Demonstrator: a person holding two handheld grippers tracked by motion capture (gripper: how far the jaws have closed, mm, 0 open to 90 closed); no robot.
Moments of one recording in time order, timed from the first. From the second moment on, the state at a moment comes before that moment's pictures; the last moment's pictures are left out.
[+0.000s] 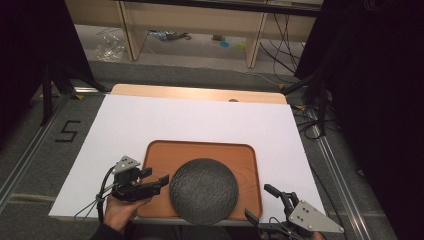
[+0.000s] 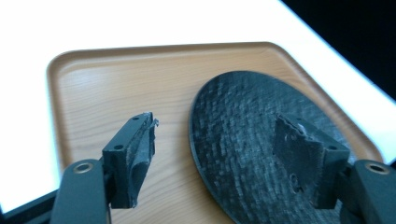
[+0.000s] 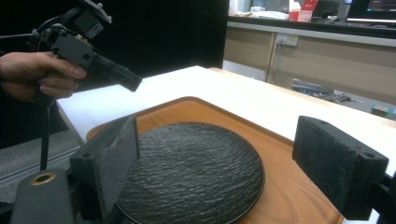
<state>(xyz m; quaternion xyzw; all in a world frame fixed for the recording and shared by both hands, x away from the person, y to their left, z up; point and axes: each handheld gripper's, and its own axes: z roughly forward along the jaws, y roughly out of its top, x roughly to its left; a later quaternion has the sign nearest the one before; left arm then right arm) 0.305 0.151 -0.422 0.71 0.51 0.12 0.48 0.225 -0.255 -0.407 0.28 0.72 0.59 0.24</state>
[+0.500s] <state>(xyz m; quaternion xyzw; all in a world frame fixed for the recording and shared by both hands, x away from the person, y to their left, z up) 0.292 0.158 -0.411 0.71 0.46 0.15 0.51 0.226 -0.255 -0.407 0.28 0.72 0.59 0.24</state>
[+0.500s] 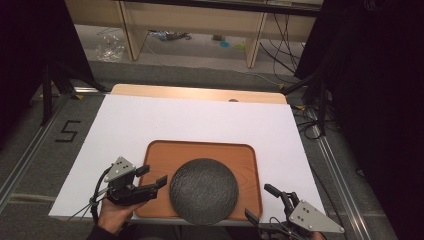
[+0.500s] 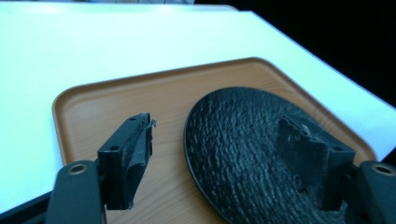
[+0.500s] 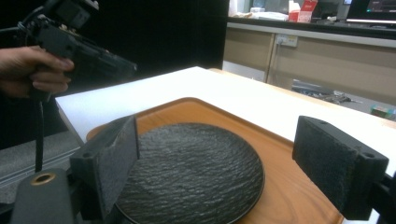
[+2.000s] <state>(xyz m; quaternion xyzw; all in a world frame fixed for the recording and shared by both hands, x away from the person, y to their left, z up) 0.240 0.180 -0.397 0.71 0.38 0.18 0.56 0.226 -0.255 -0.406 0.28 0.72 0.59 0.25</state>
